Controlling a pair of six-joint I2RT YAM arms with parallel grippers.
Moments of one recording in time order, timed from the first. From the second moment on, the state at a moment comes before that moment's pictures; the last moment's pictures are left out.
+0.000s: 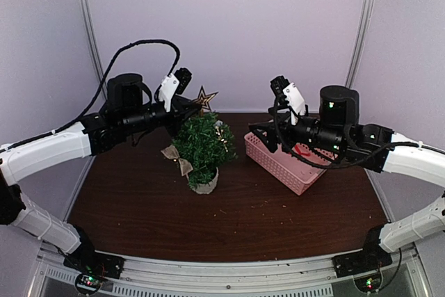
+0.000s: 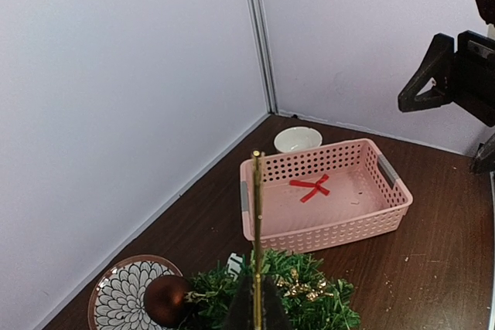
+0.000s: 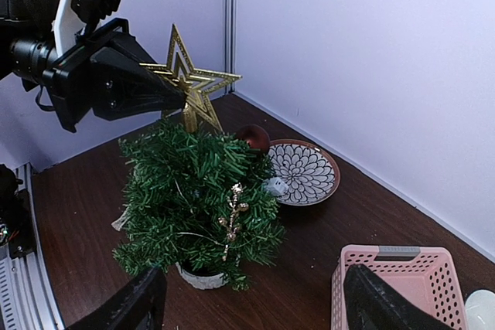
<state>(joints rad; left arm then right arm) -0.74 1.34 1.13 0.05 0.21 0.21 0.91 1.18 1.06 -0.09 0.07 -0.02</state>
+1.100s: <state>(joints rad) -0.74 1.36 1.11 0.08 0.18 0.24 0.91 1.18 1.06 -0.09 0.07 -0.02</state>
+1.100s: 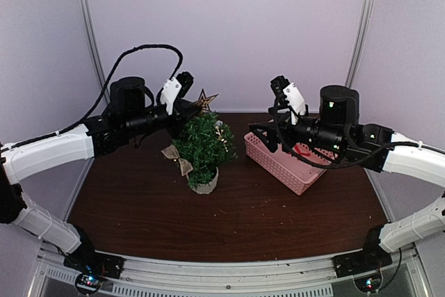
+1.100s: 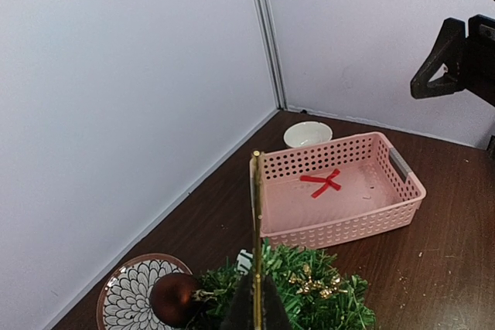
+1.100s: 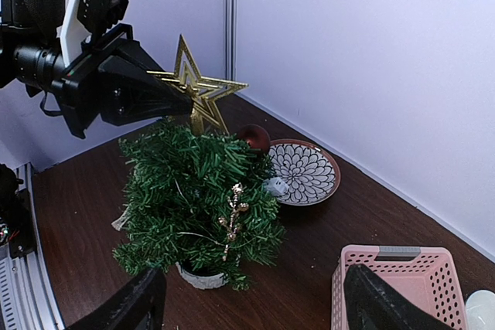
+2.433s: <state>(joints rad) -0.74 1.17 1.04 0.02 0.11 0.16 0.75 1.19 1.07 -0.20 0.07 0.02</state>
